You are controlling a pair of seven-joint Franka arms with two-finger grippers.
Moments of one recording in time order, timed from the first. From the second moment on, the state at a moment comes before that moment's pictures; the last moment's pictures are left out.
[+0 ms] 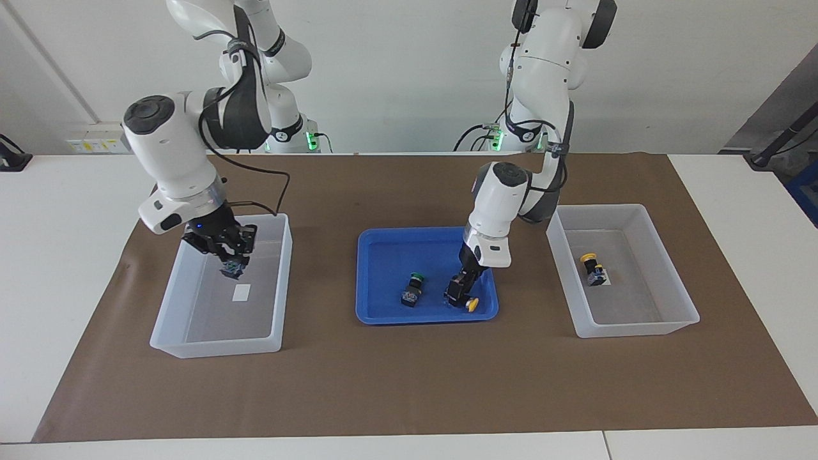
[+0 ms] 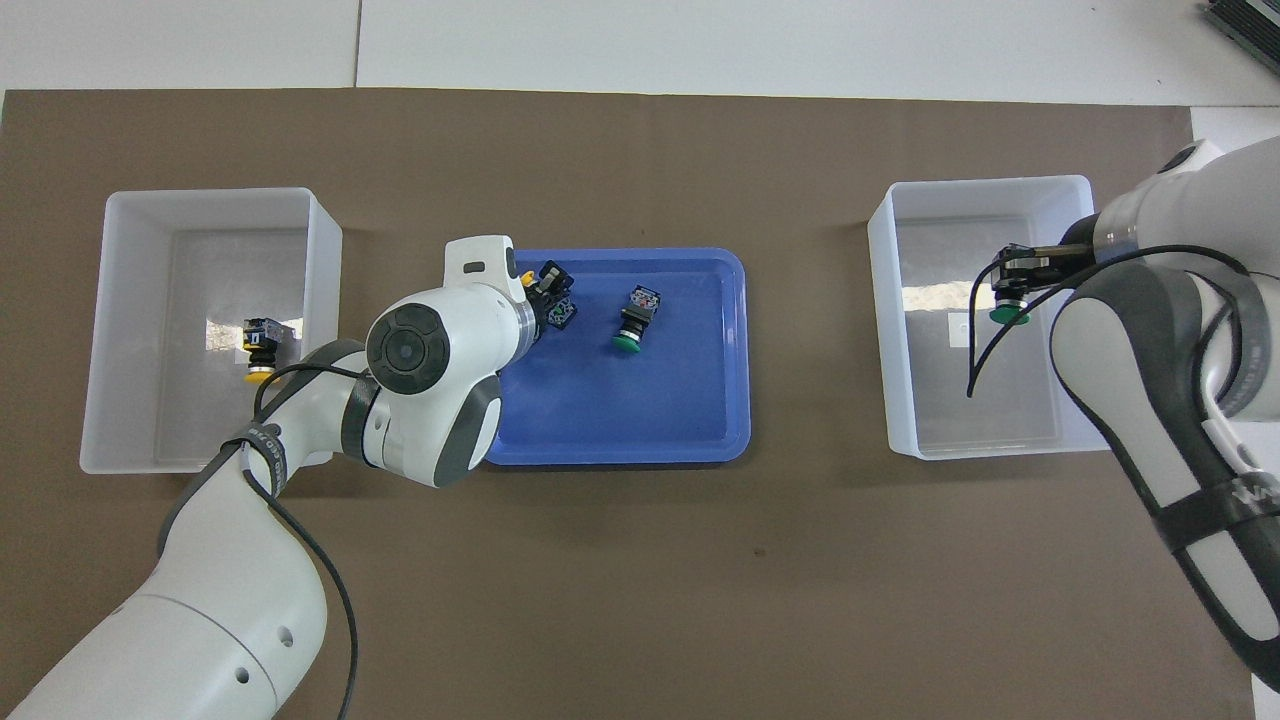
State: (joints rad) left arm -0.41 0.44 -0.09 -1.98 -0.09 2.81 -1.20; right arm 0.09 0.18 -0.14 -1.83 0.06 2.13 -0.08
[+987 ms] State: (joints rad) left arm -0.28 0.41 -0.07 -1.67 0.02 2.21 -1.00; right arm 0.07 0.38 -0.13 -1.91 0.13 2.49 -0.16
